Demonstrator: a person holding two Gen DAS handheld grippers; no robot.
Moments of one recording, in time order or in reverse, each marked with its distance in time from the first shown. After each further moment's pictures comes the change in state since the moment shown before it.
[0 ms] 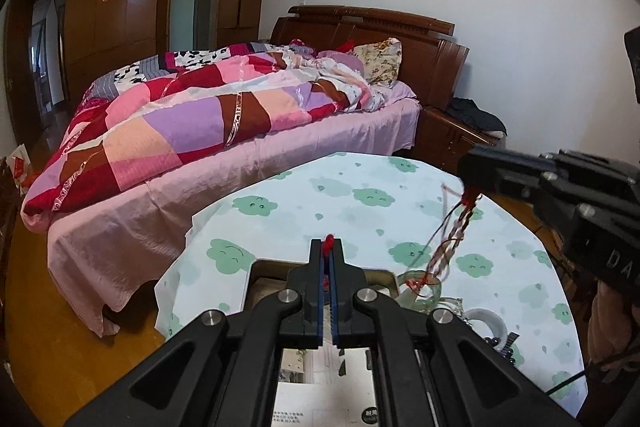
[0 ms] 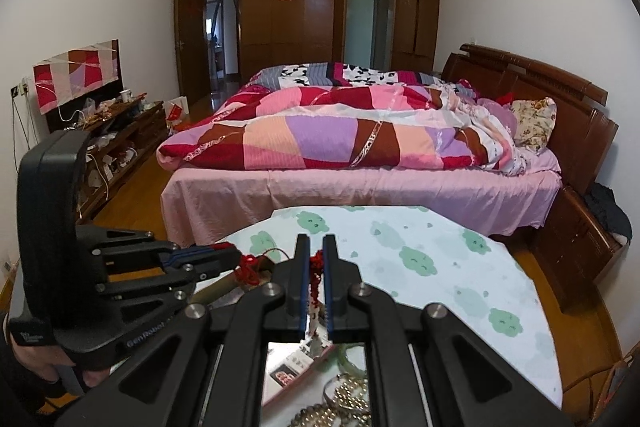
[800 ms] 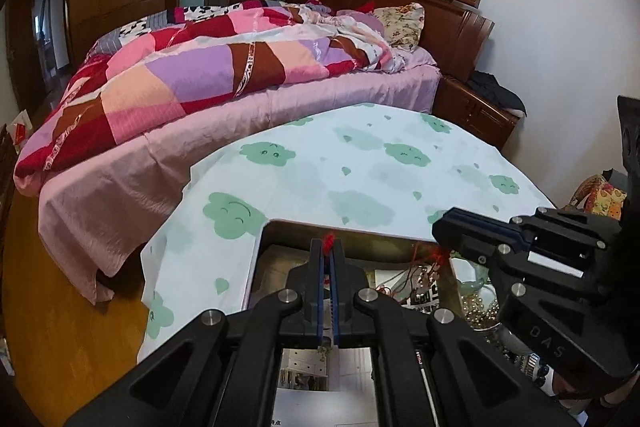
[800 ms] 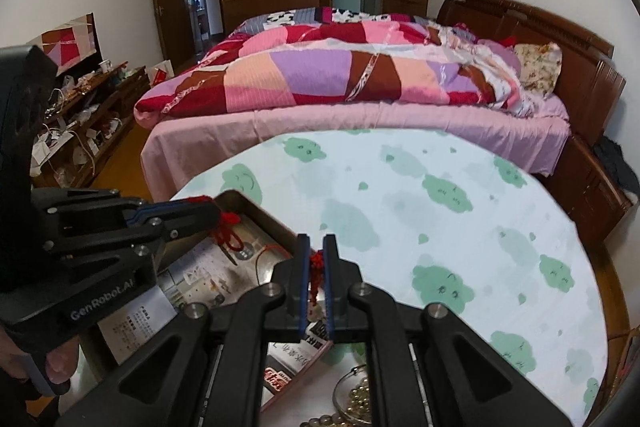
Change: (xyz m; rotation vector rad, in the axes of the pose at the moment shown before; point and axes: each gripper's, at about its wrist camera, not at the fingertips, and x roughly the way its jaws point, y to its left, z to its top) left arm 0.056 0.023 -0.021 -0.066 0.149 0.024; right arm 0.076 -0.007 -0.050 0.064 0.187 -0.003
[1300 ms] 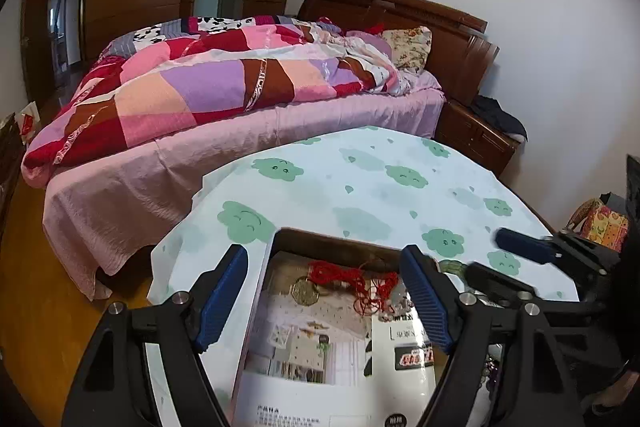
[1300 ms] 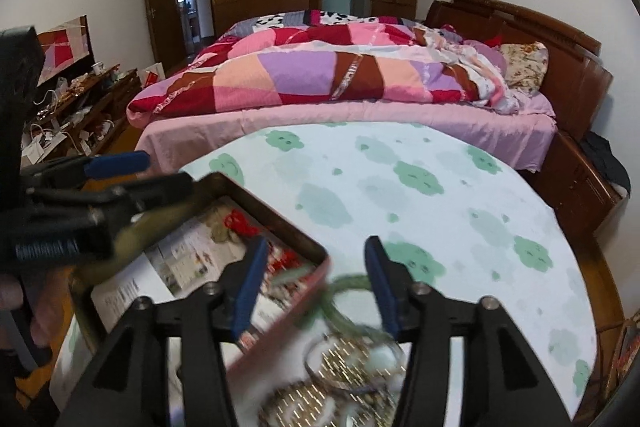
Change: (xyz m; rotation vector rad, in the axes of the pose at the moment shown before) left arm -0.028 0.004 -0.003 -0.050 -0.082 0.008; right arm -0.033 -0.022 -0.021 0.020 -0.021 -0.053
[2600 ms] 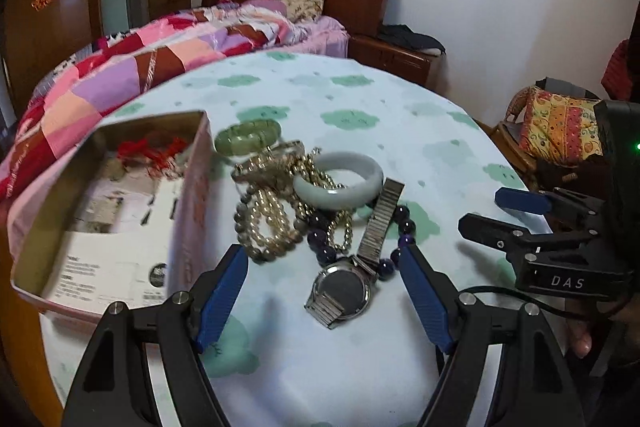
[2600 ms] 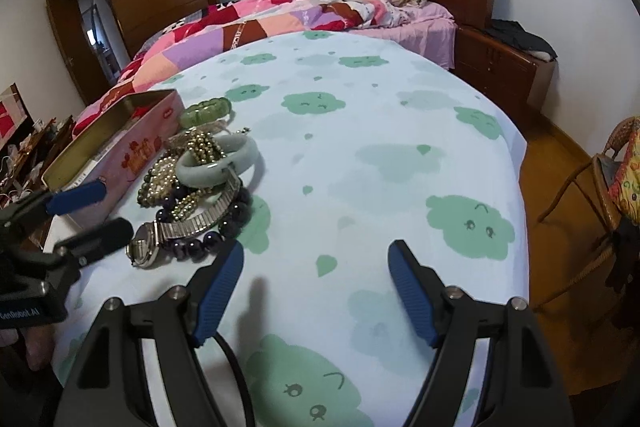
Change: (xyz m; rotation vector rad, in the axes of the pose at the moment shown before) left arm -0.020 -0.153 -0.132 0.287 0.118 -0.163; right arm -0.090 -0.086 -0.178 0.331 0.062 -0.148
